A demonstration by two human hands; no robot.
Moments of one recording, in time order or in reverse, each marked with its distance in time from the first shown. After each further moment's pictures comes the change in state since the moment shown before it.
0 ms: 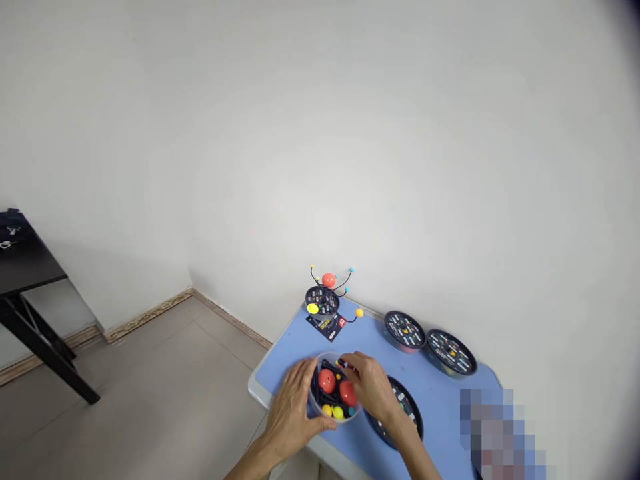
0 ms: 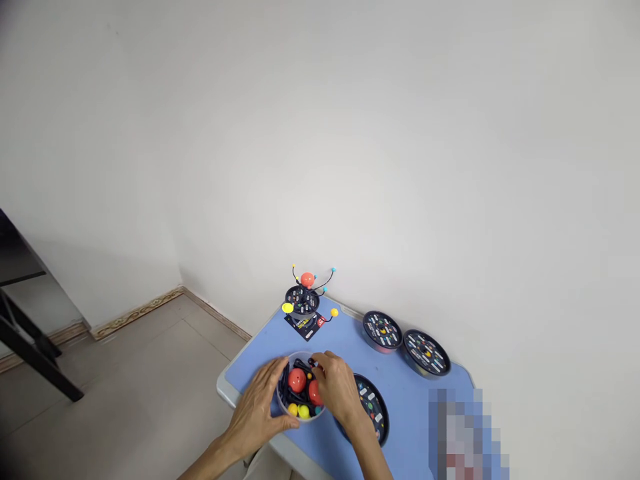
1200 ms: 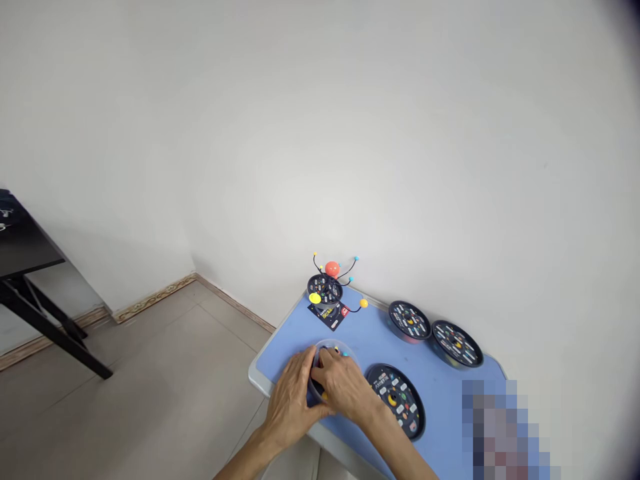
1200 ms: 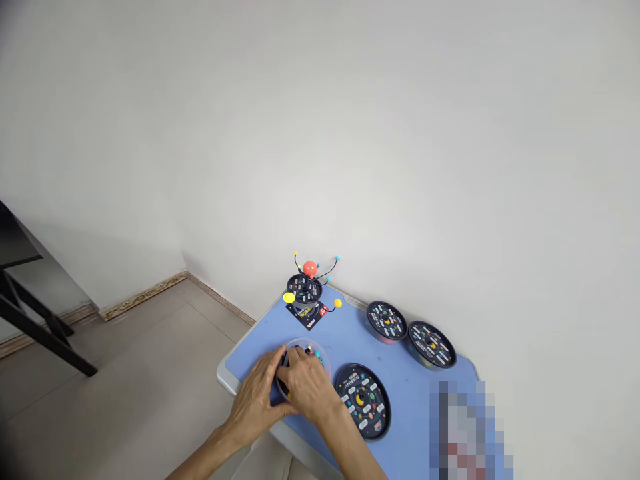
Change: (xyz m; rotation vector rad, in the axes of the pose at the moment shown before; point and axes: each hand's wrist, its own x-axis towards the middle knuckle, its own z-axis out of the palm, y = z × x) left_hand -0.005 -0.005 0.011 0.035 0.079 -0.014; right_hand 0.008 -0.034 0.024 -0.349 -0.263 -0.455
